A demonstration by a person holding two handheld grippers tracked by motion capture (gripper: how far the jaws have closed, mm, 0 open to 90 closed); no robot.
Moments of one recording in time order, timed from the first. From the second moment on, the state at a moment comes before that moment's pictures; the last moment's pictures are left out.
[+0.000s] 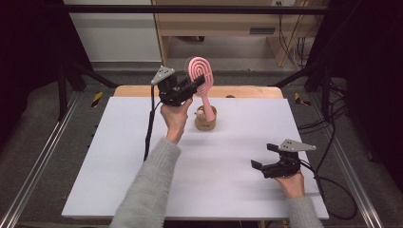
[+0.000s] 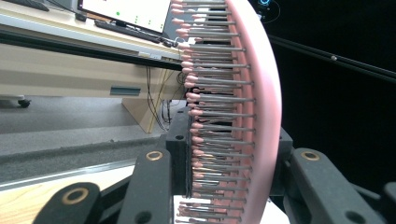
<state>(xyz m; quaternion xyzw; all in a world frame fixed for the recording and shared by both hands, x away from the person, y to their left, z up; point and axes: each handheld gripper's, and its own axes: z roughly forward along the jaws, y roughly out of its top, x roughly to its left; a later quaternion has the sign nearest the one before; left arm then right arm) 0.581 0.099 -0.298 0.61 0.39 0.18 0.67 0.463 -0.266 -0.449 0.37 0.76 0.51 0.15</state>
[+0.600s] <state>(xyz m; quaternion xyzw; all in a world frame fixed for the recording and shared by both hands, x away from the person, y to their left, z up) 0.603 0.093 -0.298 0.61 0.40 0.19 0.66 0.463 -0.266 -0.449 0.37 0.77 0.51 0.15</state>
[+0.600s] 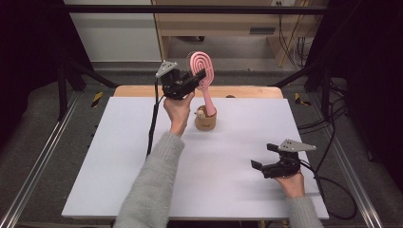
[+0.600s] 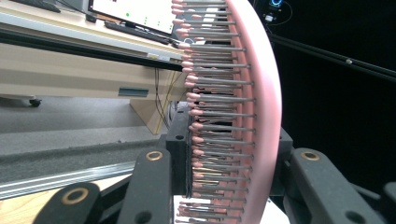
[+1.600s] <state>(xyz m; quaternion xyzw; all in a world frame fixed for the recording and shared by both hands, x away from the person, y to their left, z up) 0.632 0.091 -0.322 0.60 0.43 0.19 0.64 0.463 -0.266 -0.450 0.37 0.77 0.51 0.15</state>
